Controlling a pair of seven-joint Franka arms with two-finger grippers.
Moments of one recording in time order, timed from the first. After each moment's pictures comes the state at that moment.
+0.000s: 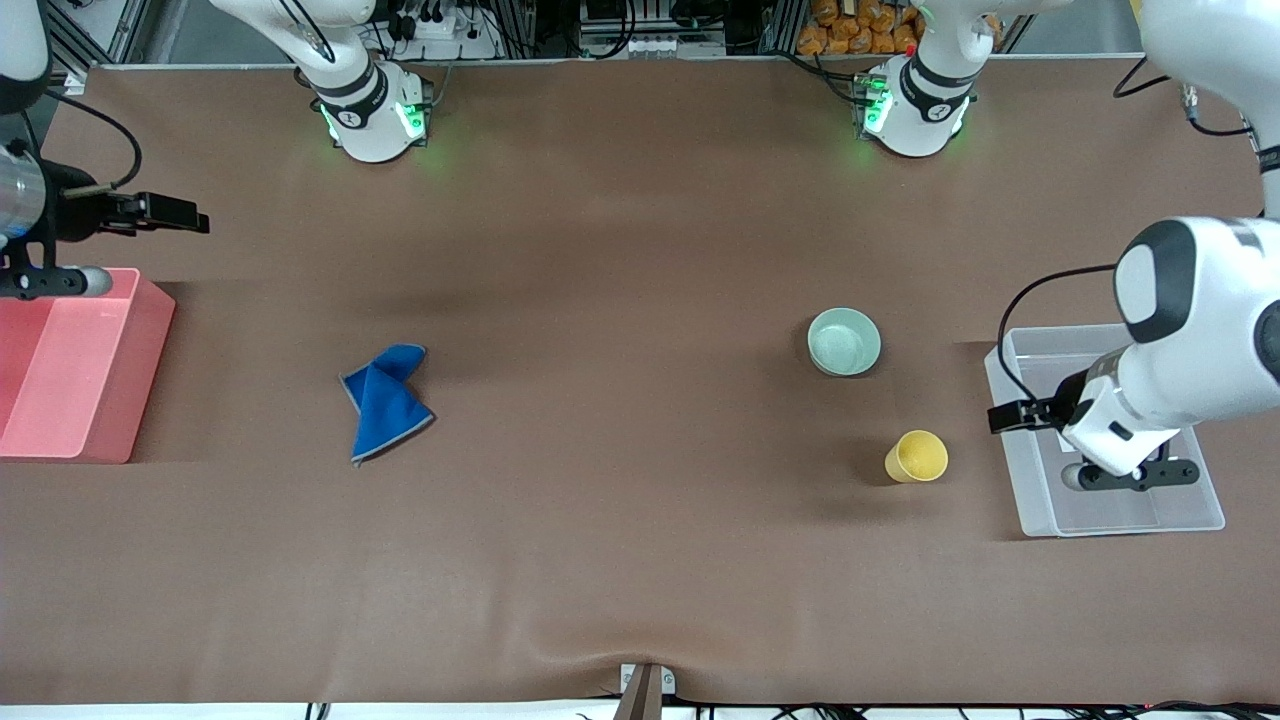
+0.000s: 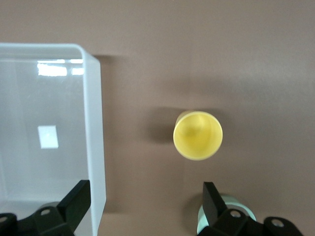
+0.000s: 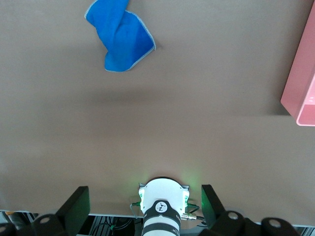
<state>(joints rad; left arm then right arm) -0.03 0.45 -0.04 -1.53 -0.02 1.94 -0.11 -0.14 0.03 0.06 -1.67 0.06 1.31 -0.07</state>
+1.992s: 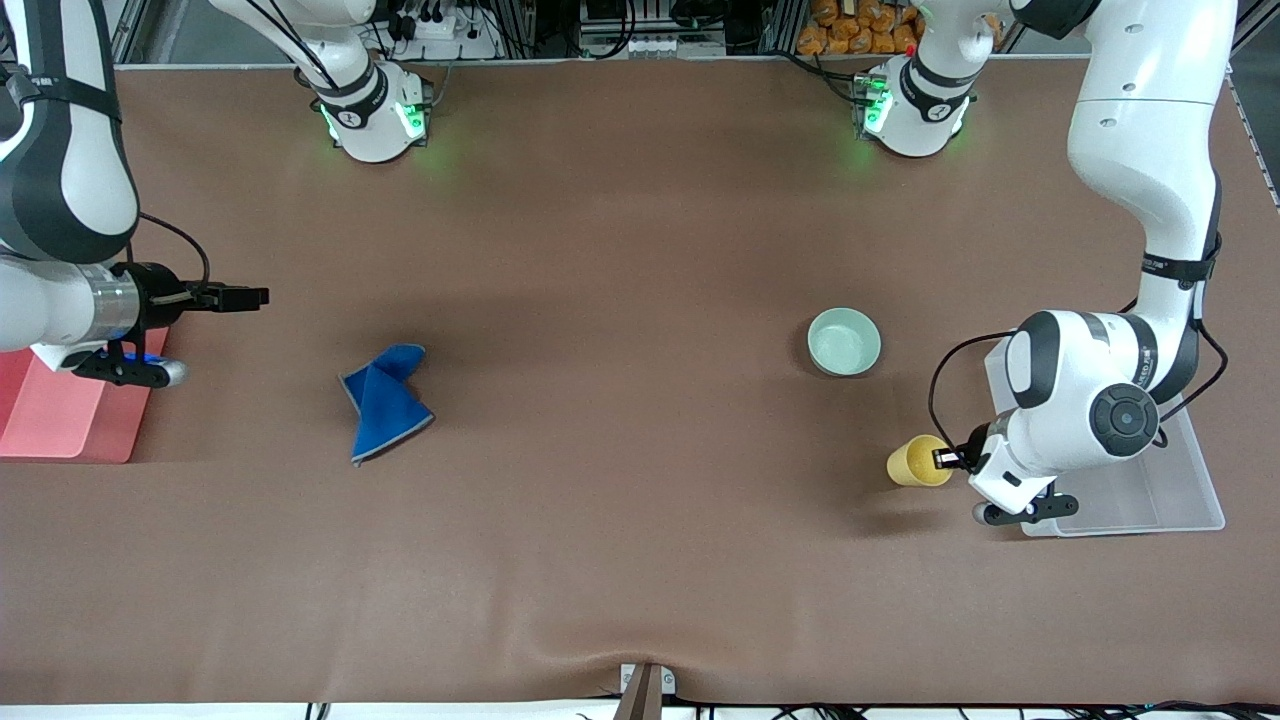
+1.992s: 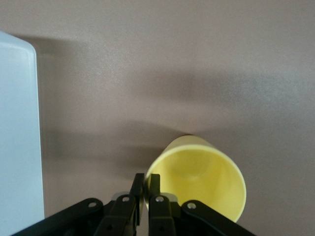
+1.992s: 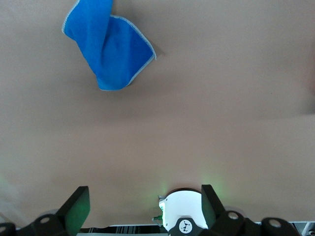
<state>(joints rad) -0.04 0.65 -0.06 -1.59 -0.02 2.19 -0.22 -0.12 0.23 0.06 -1.67 0.10 1.41 0.08</state>
